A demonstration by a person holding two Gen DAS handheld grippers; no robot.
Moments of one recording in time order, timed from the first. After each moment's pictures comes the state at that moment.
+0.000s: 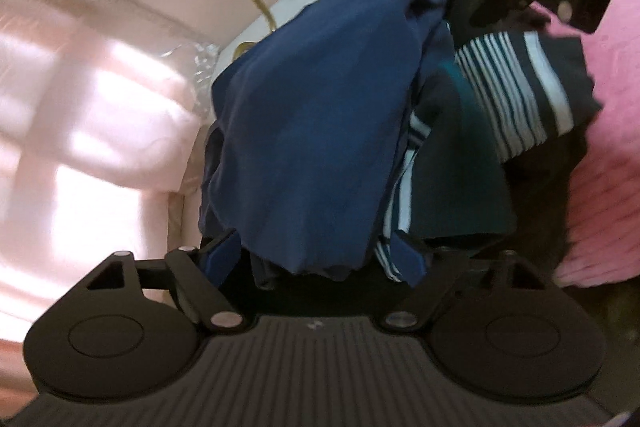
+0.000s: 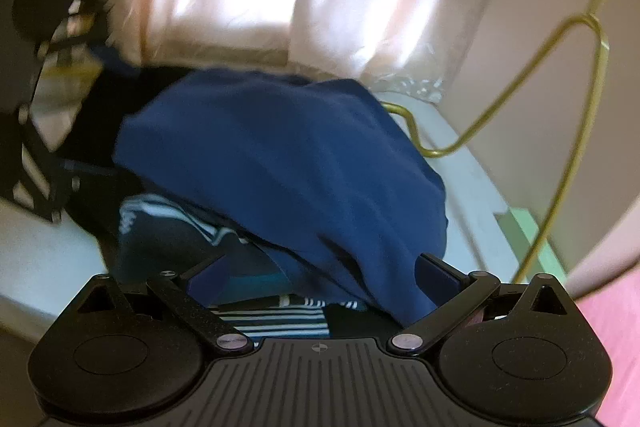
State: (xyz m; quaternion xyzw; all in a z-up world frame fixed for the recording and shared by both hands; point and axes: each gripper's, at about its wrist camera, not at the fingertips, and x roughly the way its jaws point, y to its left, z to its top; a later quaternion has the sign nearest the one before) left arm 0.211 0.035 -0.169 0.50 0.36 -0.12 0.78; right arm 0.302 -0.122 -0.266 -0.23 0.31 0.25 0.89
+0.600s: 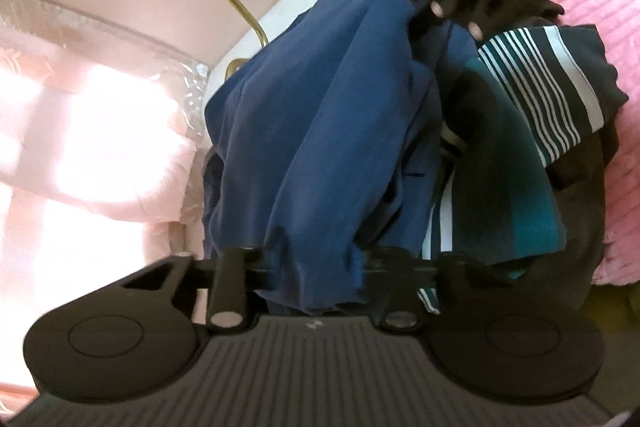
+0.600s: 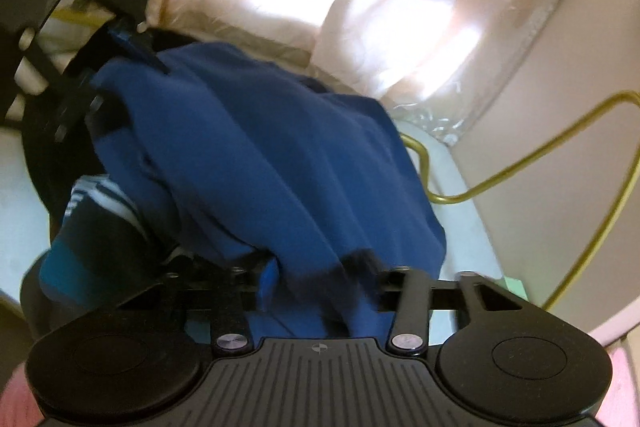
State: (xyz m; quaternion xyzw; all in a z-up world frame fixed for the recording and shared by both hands) left arm 0.251 0.039 -0.166 0.51 0.35 -0.14 0.77; right arm 0.352 -0.103 -0.298 -0.32 0.25 0.27 0.87
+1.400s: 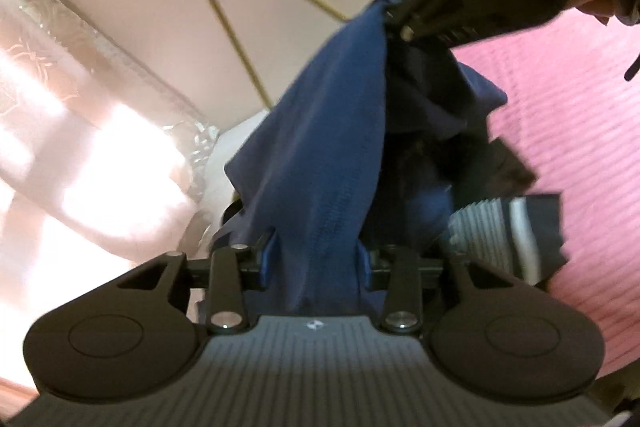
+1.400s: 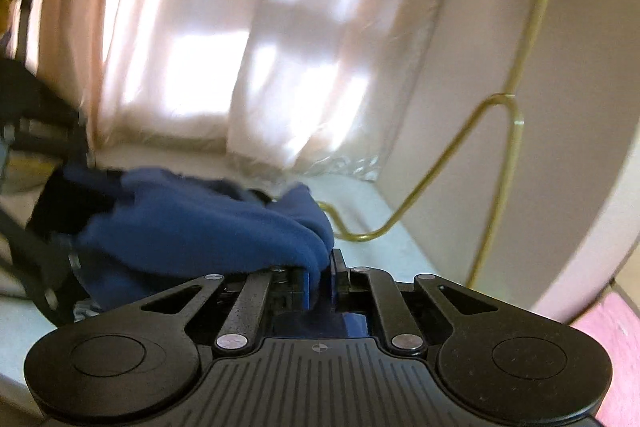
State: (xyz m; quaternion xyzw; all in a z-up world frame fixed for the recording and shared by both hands) left arm 0.228 -0.017 -0.060 0.40 0.28 -0.19 0.85; right arm 0.321 -0.189 -0.155 -0.17 0.20 0.20 0.94
